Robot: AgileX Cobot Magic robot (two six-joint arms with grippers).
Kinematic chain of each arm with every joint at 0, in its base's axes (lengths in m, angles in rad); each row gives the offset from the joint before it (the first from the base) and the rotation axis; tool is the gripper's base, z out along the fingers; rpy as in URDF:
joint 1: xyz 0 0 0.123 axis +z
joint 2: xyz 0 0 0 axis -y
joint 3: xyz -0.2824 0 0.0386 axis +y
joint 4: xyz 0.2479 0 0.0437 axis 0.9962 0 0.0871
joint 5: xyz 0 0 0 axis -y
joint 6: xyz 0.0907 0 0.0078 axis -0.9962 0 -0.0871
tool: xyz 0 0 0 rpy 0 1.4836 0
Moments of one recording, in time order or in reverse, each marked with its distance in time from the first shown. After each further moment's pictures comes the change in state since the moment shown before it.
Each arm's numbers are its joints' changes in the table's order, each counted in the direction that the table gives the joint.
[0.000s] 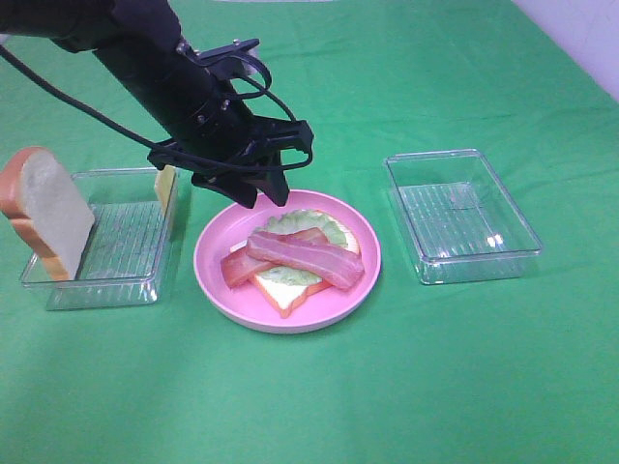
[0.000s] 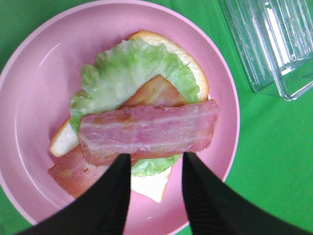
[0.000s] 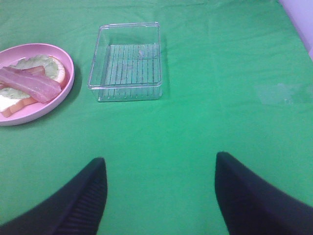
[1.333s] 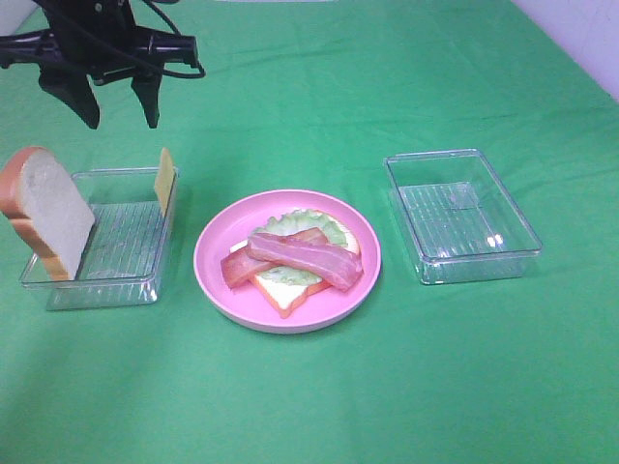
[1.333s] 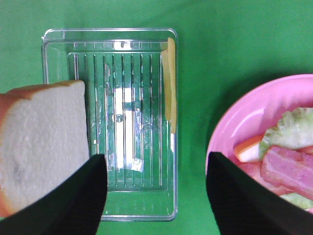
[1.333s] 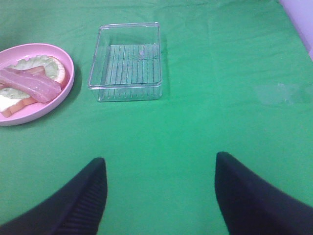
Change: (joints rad) left arm 0.128 -0.027 -0.355 0.520 -0.472 0.466; right arm 0.000 0.000 0.000 0.000 0.000 0.000
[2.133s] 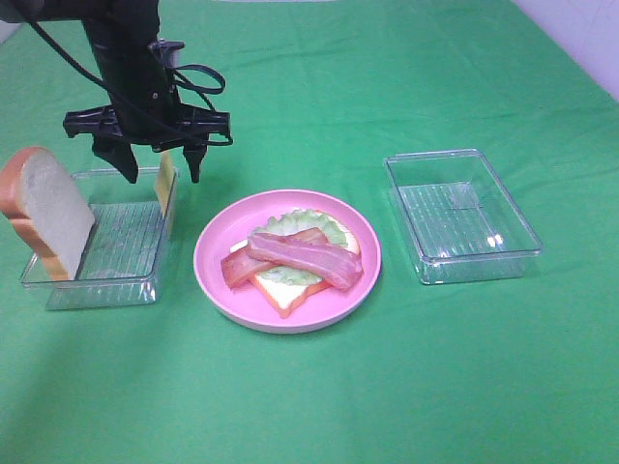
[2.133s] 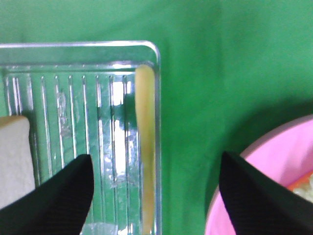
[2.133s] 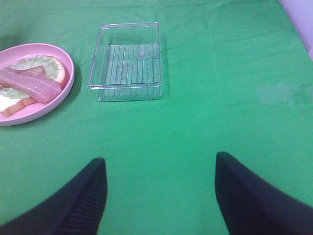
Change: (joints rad) left arm 0.002 -0.205 0.000 -0.015 0.182 0.003; right arm 0.000 0.000 0.000 0.000 0.000 0.000
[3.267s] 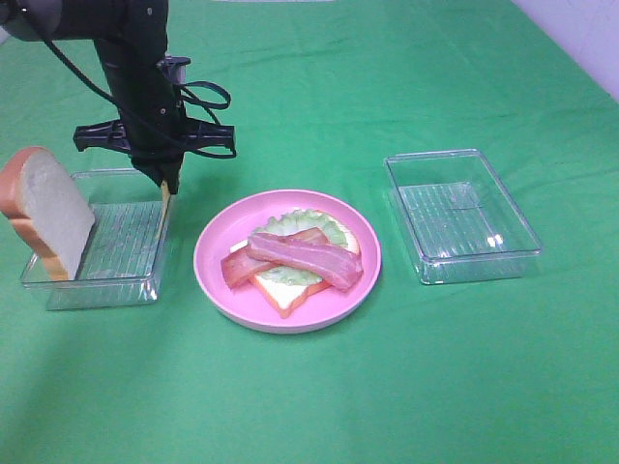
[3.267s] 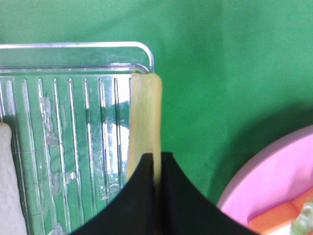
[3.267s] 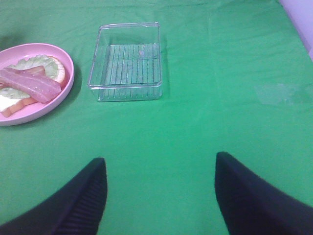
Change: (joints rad) left arm 0.000 -0.038 0.000 -0.008 0.017 0.000; right arm 0.000 0.000 0.000 0.000 0.000 0.000
